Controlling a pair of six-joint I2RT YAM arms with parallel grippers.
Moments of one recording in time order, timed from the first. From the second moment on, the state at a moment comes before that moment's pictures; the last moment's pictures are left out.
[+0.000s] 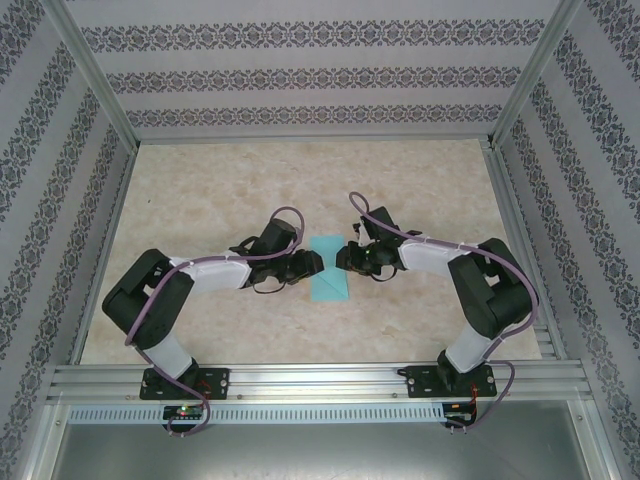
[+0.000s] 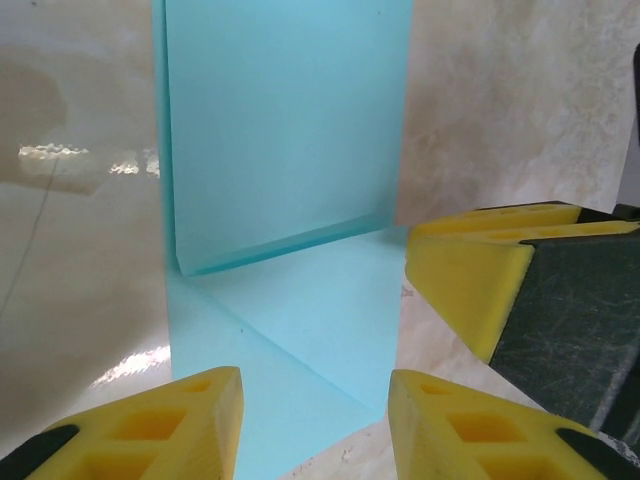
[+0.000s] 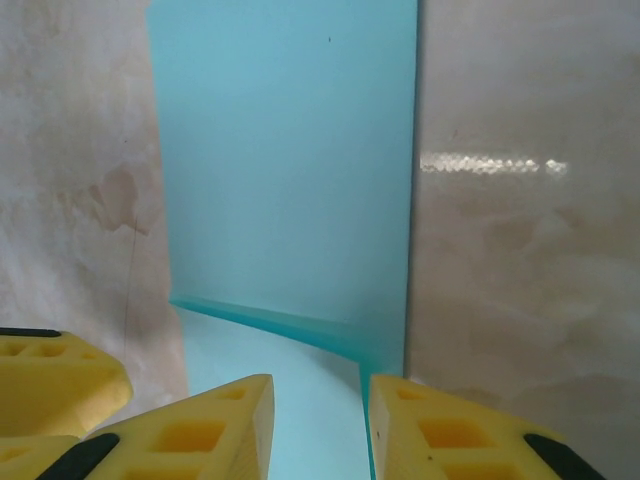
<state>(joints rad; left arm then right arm) -0.66 1.67 0.80 0.02 0.39 -0.99 0.49 1.69 0.84 -0.20 -0.42 0.63</state>
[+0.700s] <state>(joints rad) -0.66 1.74 0.81 0.04 0.41 -1.00 0.49 1.73 0.85 -0.20 -0.44 0.60</state>
